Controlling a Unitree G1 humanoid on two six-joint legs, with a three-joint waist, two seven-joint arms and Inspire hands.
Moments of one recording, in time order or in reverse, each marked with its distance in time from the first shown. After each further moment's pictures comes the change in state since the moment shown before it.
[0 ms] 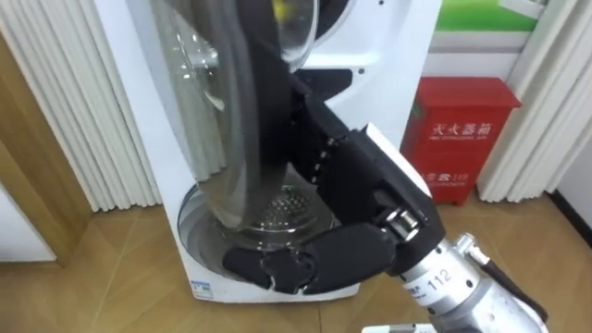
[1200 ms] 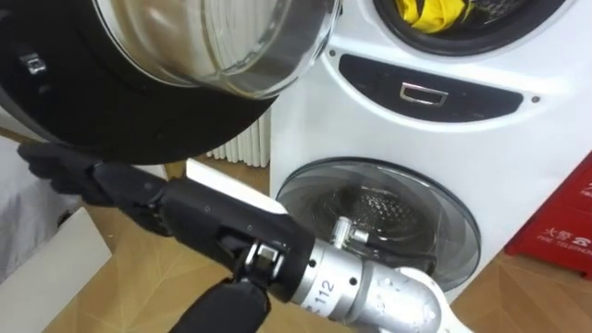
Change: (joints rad) left arm -0.035 -0.002 0.022 -0.023 -0.016 0.026 0.000; right arm -0.275 0.066 0.283 0.131 -0.093 0.044 0.124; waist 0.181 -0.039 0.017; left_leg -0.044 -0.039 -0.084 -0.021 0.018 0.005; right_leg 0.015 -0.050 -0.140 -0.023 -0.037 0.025
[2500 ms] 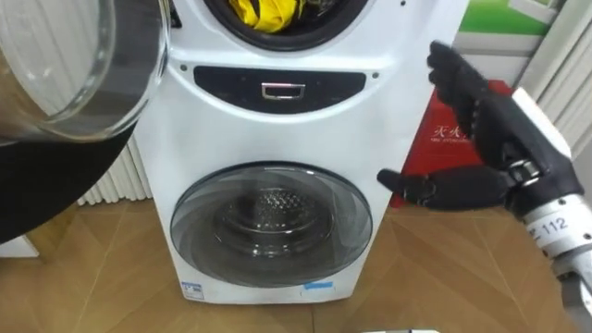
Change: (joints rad) left arm 0.109 -0.015 0.194 -0.013 -0.002 0.005 0.048; right arm 0.228 -0.245 -0.698 -0.007 -0.152 0.011 -0.252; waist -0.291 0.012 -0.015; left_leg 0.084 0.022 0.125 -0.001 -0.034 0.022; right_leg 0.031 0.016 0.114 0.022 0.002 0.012
